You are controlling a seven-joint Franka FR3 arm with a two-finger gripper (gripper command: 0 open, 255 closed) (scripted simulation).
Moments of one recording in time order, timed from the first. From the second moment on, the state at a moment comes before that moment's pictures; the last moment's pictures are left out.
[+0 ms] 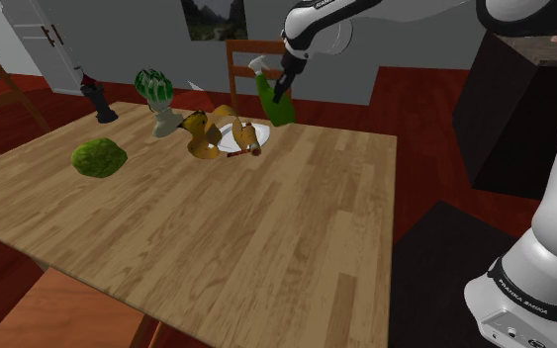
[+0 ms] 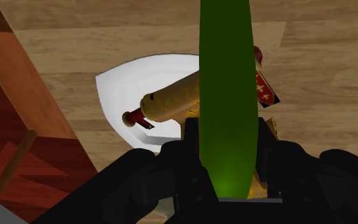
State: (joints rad) arm -0.23 0.44 0.23 -1.56 0.21 2.38 -0.68
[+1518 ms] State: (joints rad) arm -0.23 0.57 0.24 -1.68 0.23 2.63 -0.75
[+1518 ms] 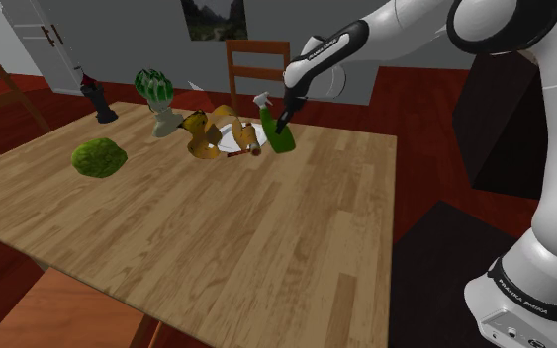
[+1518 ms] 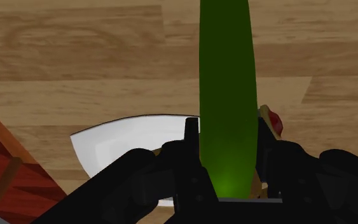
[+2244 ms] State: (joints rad) arm -0.23 0.60 0.24 -1.68 0.23 2.66 -0.76
